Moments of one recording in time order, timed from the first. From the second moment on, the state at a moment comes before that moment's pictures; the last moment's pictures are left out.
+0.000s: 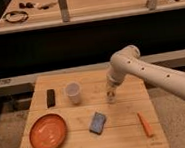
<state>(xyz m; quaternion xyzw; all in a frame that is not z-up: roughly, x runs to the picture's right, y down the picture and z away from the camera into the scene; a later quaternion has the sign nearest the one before) 0.101 0.066 0.781 -0.26 -0.09 0.10 0.95</state>
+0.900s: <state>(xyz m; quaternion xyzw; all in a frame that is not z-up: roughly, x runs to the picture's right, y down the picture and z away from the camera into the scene) 0.101 0.064 0.781 -0.26 -0.09 0.12 0.95</state>
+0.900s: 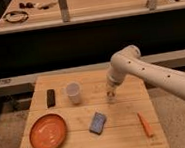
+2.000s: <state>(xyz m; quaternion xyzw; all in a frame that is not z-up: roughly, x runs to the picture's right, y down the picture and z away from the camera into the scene) 0.100 0.062 0.782 -0.25 -0.09 0.13 0.95</state>
